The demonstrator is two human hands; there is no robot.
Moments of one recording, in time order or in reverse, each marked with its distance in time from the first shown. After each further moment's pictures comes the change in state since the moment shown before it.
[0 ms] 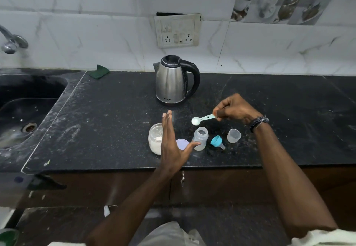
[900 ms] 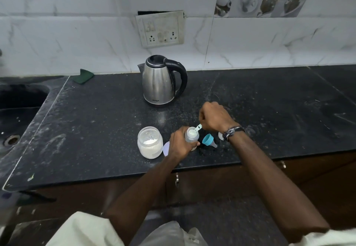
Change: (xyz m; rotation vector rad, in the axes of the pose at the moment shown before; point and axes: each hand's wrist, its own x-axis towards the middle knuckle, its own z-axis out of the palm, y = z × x) left_hand 0.024 -0.010 0.061 0.039 -0.469 -0.428; right_hand -0.010 -0.006 0.044 -0.587 0.148 -0.103
